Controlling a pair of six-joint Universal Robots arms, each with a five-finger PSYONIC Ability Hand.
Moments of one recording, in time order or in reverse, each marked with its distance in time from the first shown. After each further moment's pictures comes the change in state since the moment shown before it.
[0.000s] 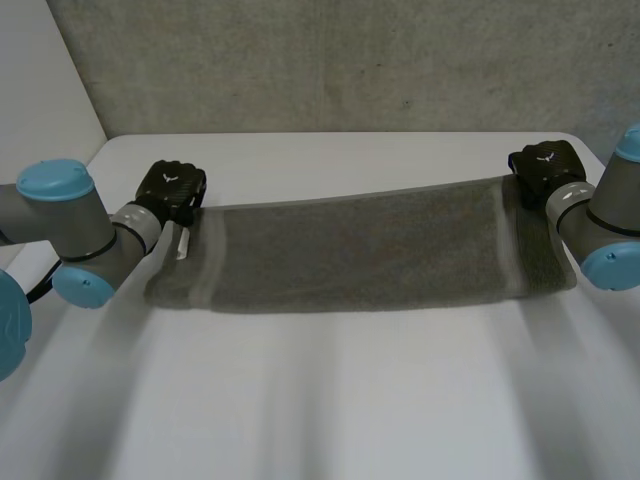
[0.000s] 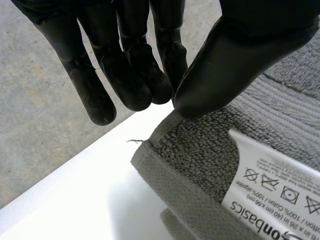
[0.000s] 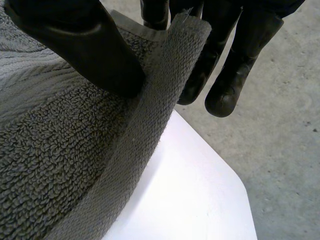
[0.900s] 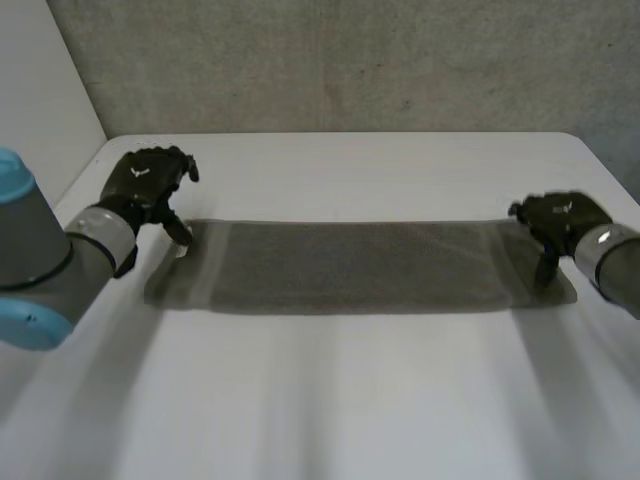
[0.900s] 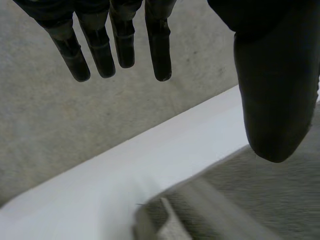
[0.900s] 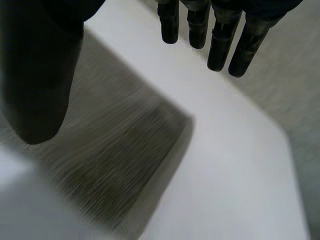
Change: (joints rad) left arm -0.032 0.522 -0.579 0.075 -0.096 -0.188; right arm -0.020 -0.425 0.552 0.161 -0.009 -0.011; left_hand -0.928 -1.019 -1.006 -1.020 -1.008; right_hand -1.107 -1.078 -1.078 -1.081 -1.108
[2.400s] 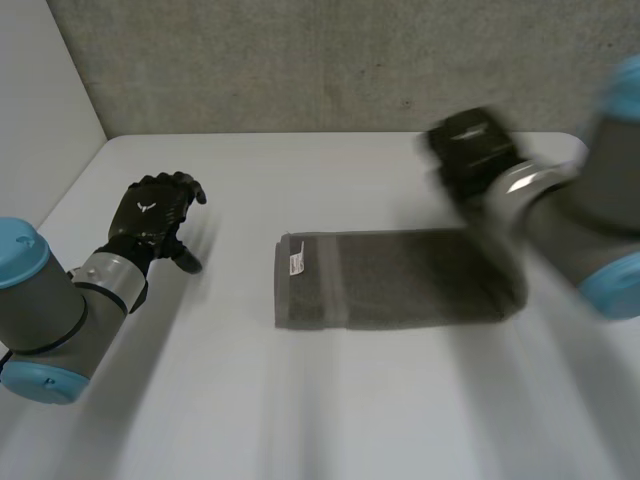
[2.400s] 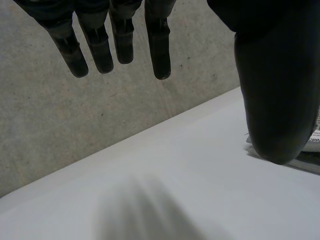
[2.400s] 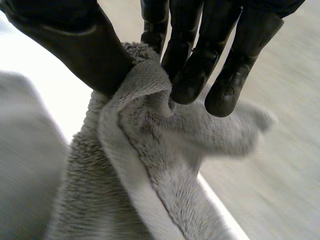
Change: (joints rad) left arm -0.010 0.037 -0.269 0.291 -0.004 -0.035; right arm 0.368 -0.022 -0.217 -0.044 -0.013 0.010; left_hand -0.028 -0.042 -0.048 -0.043 -0.039; right_hand 1.079 1.069 1.069 1.071 1.081
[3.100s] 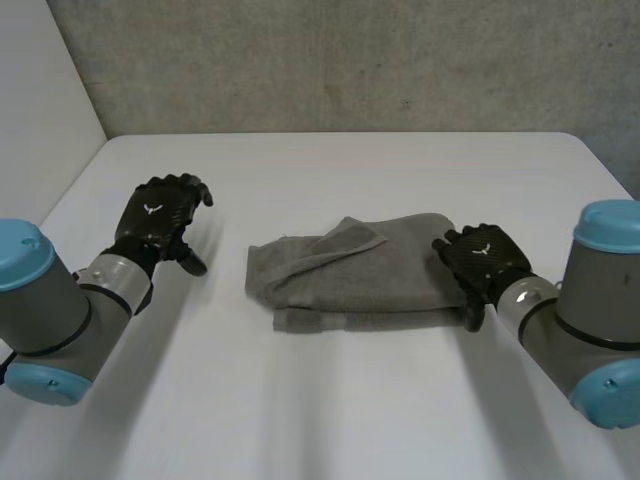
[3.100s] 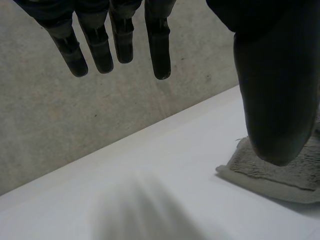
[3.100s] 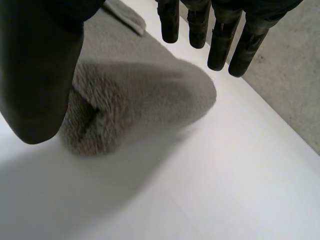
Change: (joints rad) left arm -0.015 -0.005 0.002 -0.001 0.013 0.002; right arm -0.140 -0.011 0.449 -0.192 0.043 -0.004; left_hand 0.000 -0.006 0.000 -0.006 -0.005; right_hand -1.088 -1.076 -1.077 -1.074 -1.086
